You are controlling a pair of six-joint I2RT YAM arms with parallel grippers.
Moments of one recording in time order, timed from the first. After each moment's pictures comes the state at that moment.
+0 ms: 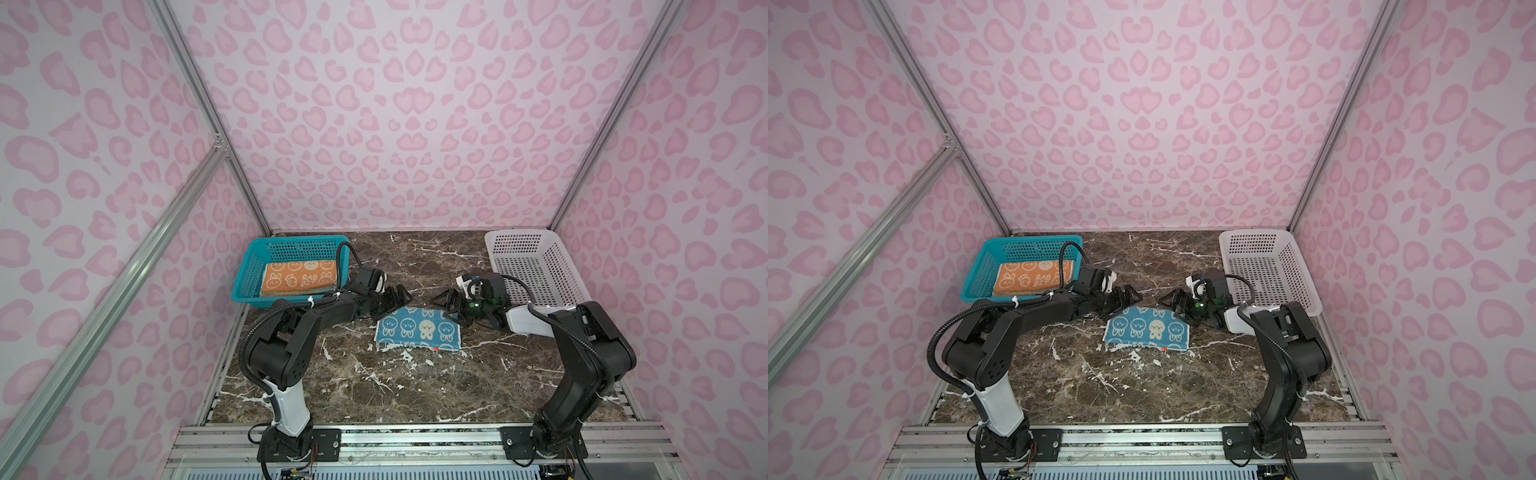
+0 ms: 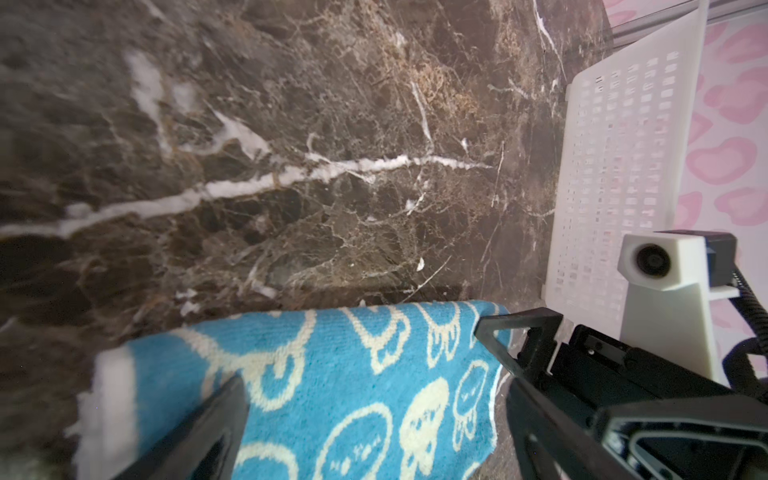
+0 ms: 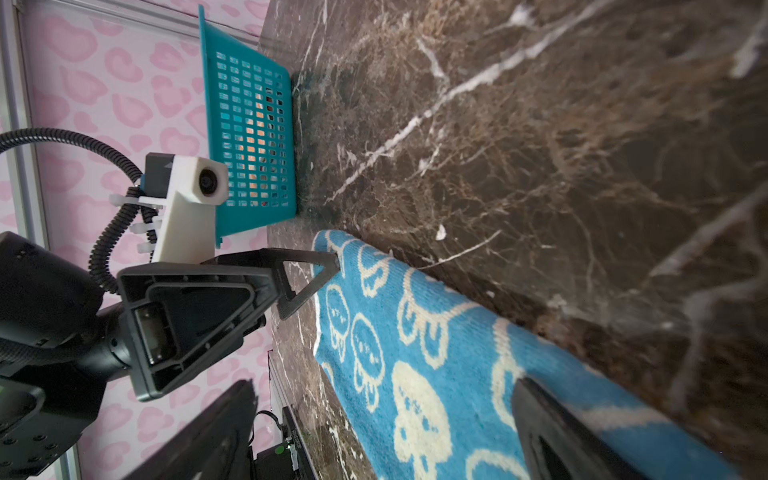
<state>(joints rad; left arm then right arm) -0.46 1.83 1.02 -0.06 0.43 -0.80 0.29 1.78 0.76 0.29 -0.74 0.84</state>
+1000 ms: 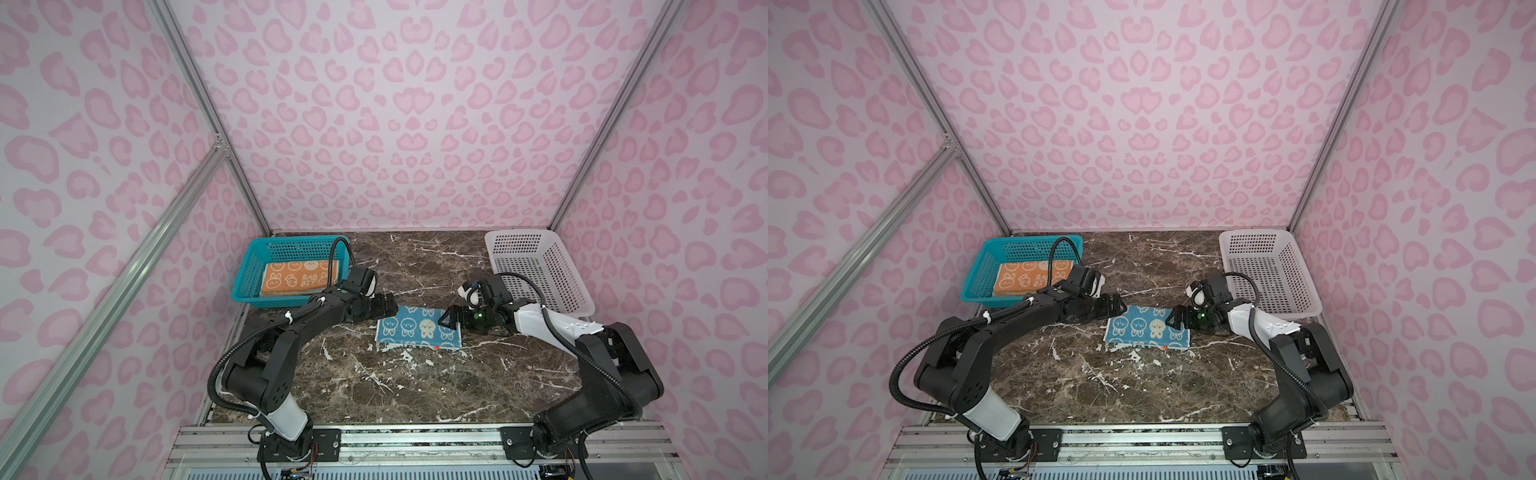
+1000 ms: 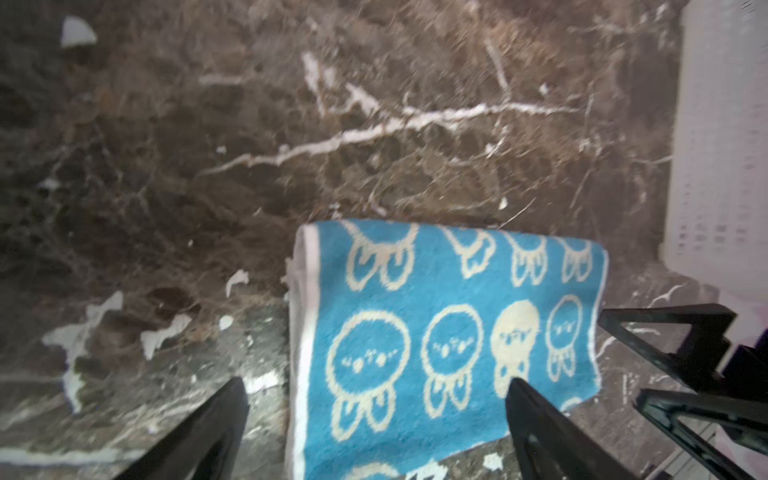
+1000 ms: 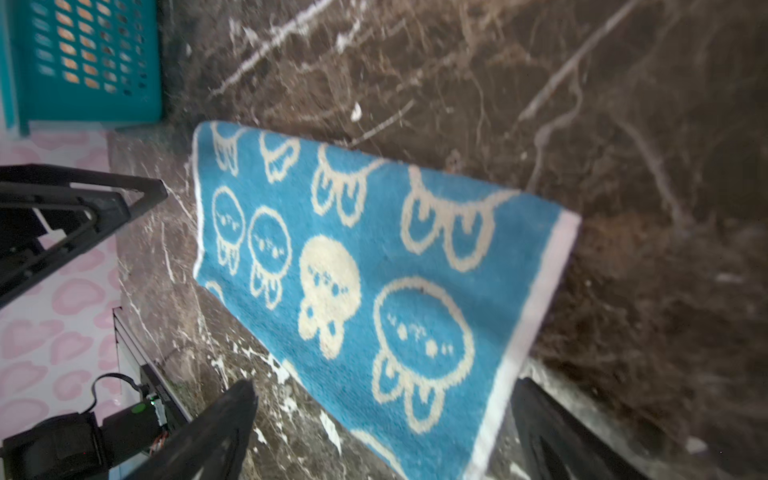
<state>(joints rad) -0.45 1.65 1.01 -0.41 0.24 -0.56 0.35 1.56 0.80 -0.33 -0.48 0.45</state>
